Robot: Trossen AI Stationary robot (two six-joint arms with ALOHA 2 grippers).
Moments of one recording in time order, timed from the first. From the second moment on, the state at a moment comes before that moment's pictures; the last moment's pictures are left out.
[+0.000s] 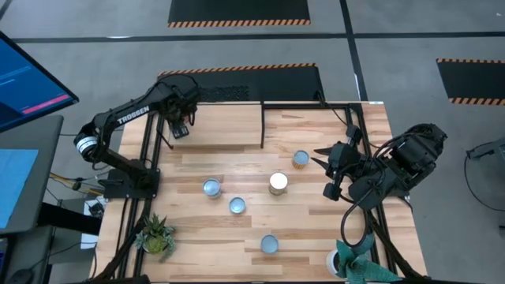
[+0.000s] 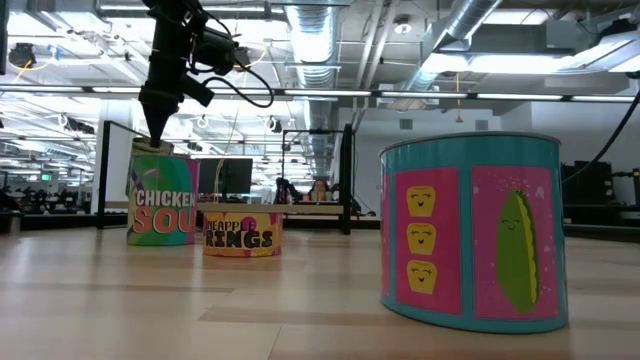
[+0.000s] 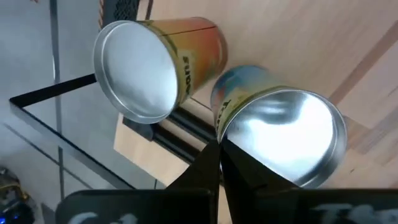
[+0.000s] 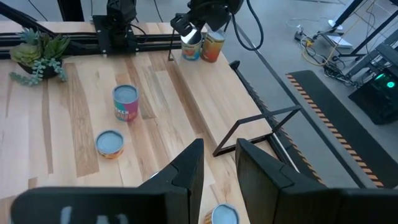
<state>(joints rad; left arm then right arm) 0.73 1.44 1.25 -1.33 -0.42 0.30 0.63 1.53 2.10 -1.57 0.94 0.62</state>
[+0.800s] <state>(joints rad) 0.74 1.43 1.38 -1.34 -0.14 0.28 0.63 1.53 2.10 -1.57 0.89 0.62</state>
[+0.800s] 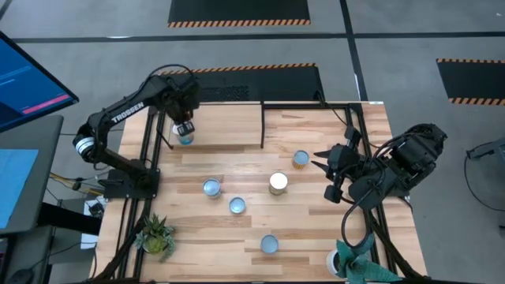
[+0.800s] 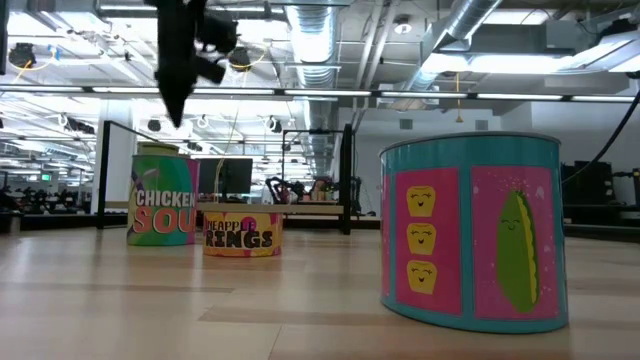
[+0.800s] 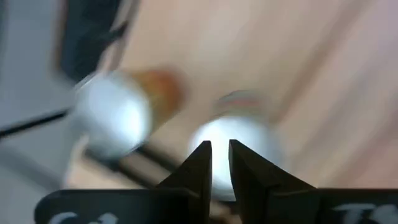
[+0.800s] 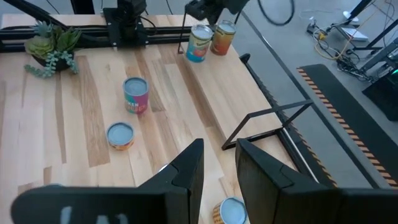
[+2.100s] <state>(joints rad) 0.62 1.42 1.22 -1.27 -0.14 0.25 0.62 1.53 2.10 -1.57 0.89 0.63</state>
